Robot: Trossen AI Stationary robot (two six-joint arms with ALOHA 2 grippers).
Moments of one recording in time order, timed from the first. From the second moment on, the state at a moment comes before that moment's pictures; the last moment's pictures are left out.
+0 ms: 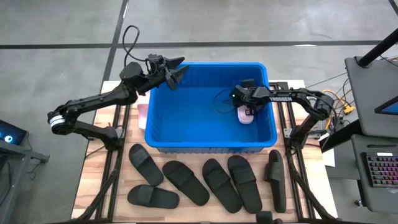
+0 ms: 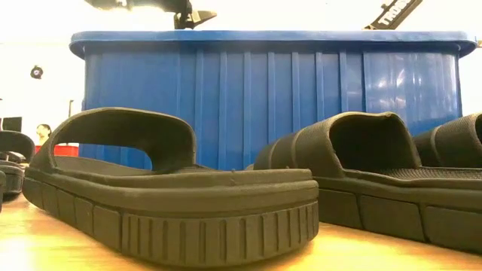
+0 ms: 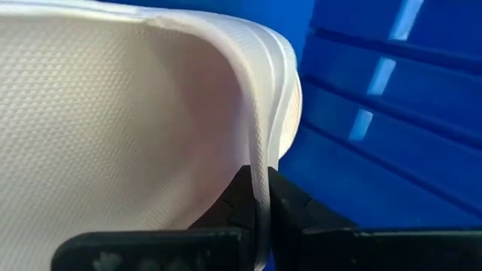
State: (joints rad) left arm 0.50 1.21 1.01 0.51 0.05 -0.38; right arm -0.55 1.65 0.93 -0.56 0.66 -0.75
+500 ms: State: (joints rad) left arm 0.50 1.21 1.01 0.51 0.05 -0.38; right arm -0.56 1.65 0.93 -0.55 0.65 -0.76
